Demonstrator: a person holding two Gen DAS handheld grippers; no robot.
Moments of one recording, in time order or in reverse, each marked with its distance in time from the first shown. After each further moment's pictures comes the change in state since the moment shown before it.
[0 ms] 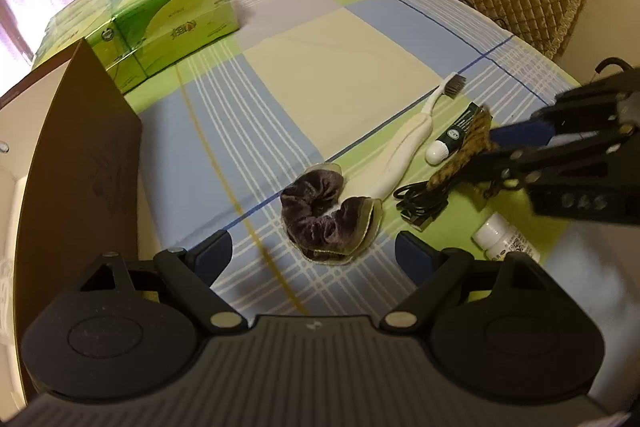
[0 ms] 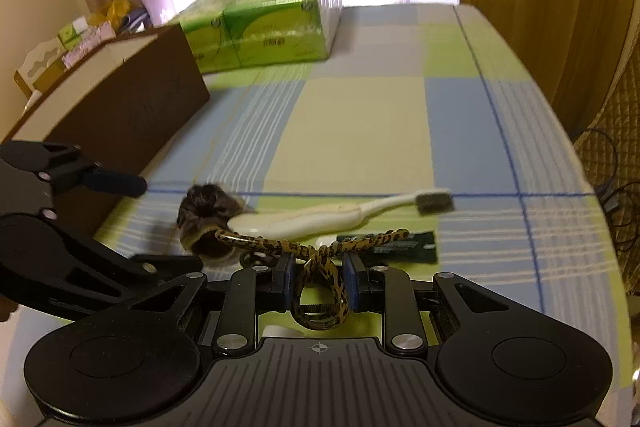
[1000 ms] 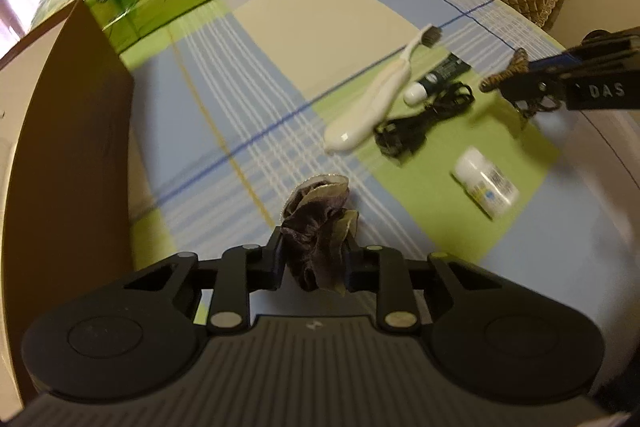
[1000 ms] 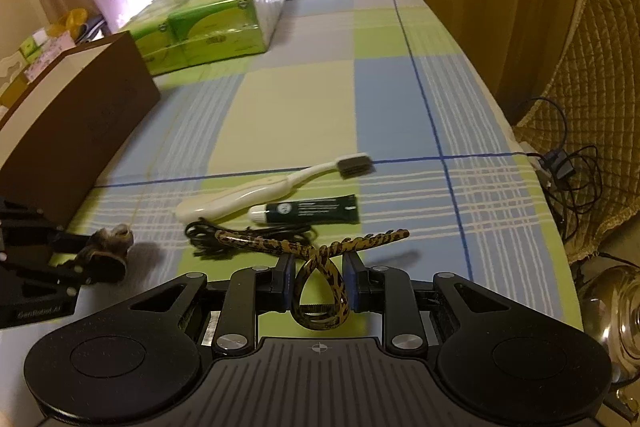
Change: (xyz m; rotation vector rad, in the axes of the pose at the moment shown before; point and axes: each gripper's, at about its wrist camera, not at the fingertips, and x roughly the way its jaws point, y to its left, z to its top) left arm -0.020 -0.004 -0.035 -0.029 0.086 -0.022; right arm -0.030 -0.026 -0.016 0.074 0.035 -0.100
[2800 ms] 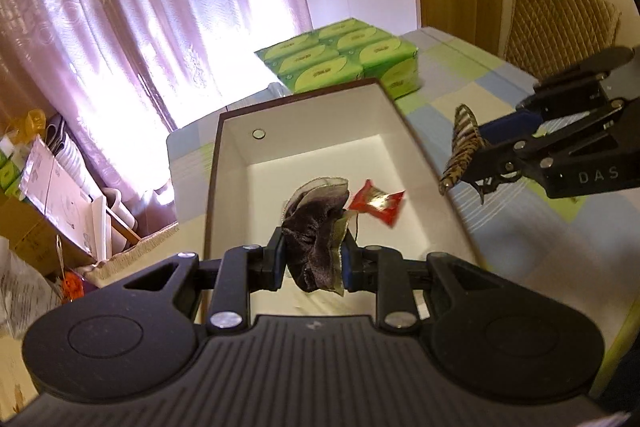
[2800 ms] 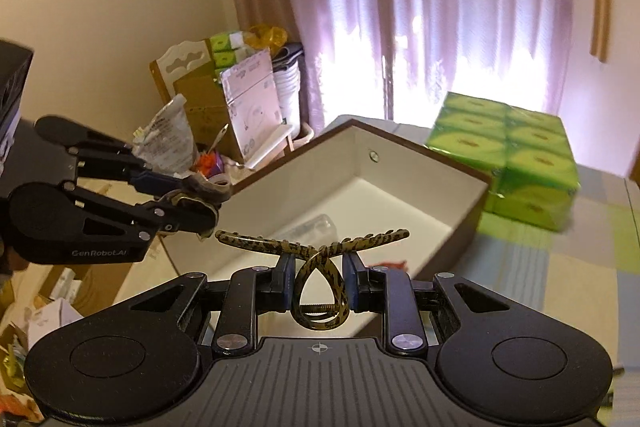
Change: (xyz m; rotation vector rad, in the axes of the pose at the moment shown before) left arm -0.197 0.220 -0.095 -0.035 -0.279 0.181; right arm -0.035 0.321 0.062 -0.379 -0.190 0.335
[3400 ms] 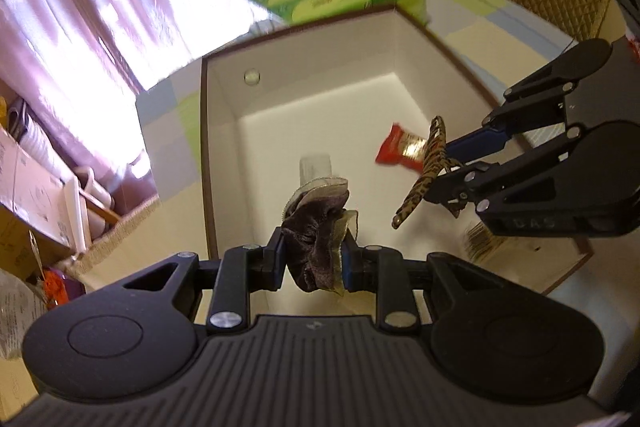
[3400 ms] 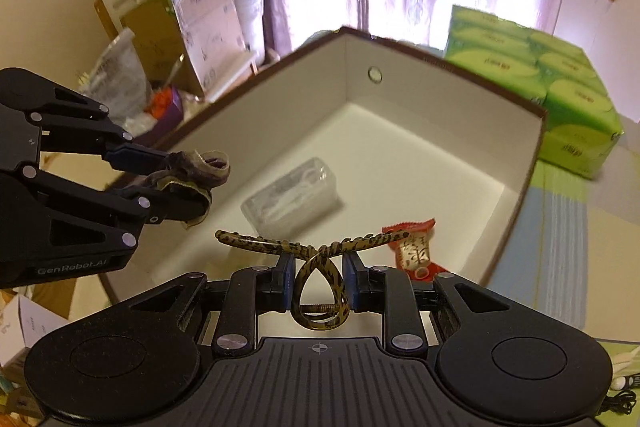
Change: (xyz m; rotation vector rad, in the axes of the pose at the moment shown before) left arm 0.089 0.040 -0.021 0.053 0.170 -0.090; right arm 0.125 0.003 -0.004 0.069 0.246 -0.108
